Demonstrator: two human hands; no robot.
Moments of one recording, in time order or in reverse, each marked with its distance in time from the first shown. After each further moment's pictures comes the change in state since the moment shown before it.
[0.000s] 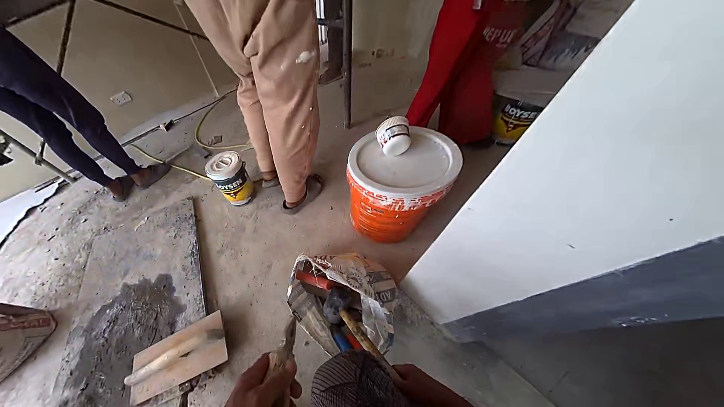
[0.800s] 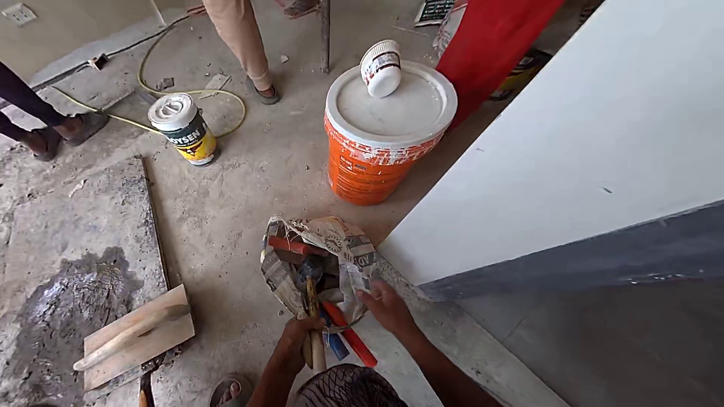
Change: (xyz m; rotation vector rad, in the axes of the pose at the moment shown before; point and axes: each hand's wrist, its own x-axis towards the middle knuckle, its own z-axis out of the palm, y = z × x) left_hand 0.214 -0.145 0.078 -0.519 -0.098 -0.168; right_hand 0.031 -0.033 -0.027 0.073 0.598 0.051
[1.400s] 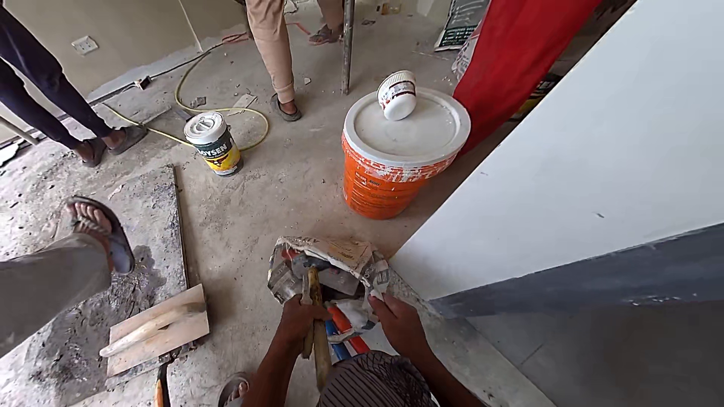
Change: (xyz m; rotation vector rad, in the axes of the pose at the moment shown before) left_hand -0.050 0.073 0.043 0.375 0.229 0.177; right_hand -0.046 -0.044 -0.010 -0.021 0.190 -0.295
